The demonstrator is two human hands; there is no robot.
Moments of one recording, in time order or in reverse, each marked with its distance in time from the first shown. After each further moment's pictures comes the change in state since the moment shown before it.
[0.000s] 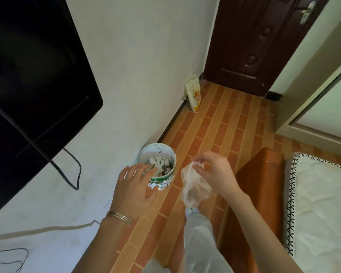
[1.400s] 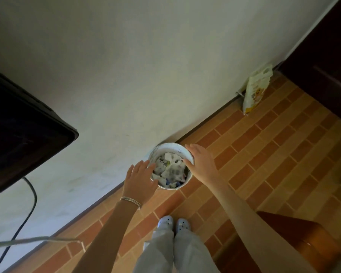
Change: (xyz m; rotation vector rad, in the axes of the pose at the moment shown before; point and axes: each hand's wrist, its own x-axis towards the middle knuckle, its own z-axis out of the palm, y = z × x) left_hand 0.219 -0.087 0.157 -0.064 -0.281 -0.571; right_hand 0.326 0.155 0.191 -0.195 -0.520 -0.201
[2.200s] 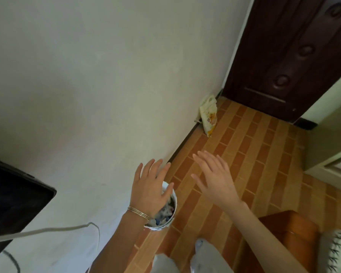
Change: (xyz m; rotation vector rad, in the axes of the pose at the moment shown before) left_hand 0.011 0.119 -0.121 0.093 0.303 0.453; right_hand -0.113 0.008 -0.143 -0.259 0.440 0.056
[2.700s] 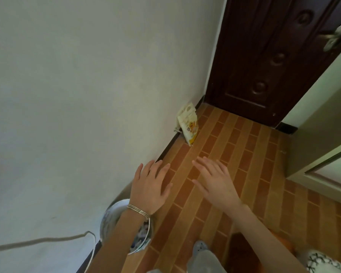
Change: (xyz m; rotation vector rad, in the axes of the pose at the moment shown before) left_hand 0.141 0.122 0.042 0.013 -0.018 0.054; right_hand 0.024 0.181 -0.028 -0.017 -0.086 0.040
